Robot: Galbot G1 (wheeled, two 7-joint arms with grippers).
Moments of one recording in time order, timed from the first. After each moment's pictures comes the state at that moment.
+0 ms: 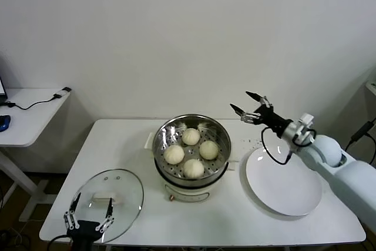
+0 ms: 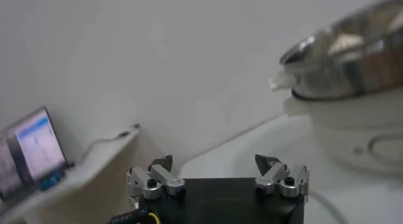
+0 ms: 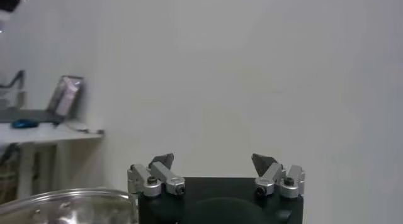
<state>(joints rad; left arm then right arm) 1.90 -1.58 -0.73 -2.14 0.47 -0.12 -0.04 -0.71 0.62 -0.02 1.63 0.92 0.12 -0.26</state>
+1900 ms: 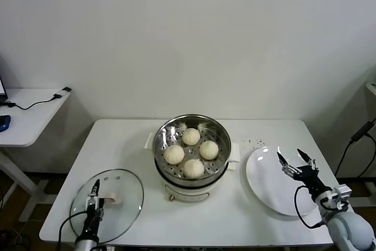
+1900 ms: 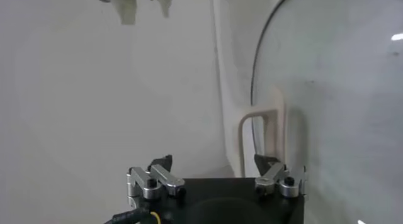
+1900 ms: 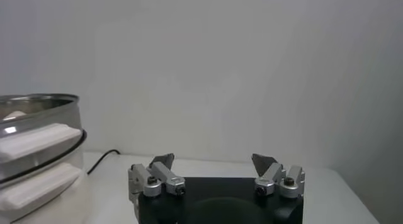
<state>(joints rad) 1.53 -1.54 -0.79 -1.63 1.57 -0.09 -0.31 -1.37 0.95 0.63 1.63 0.62 0.04 -0.24</state>
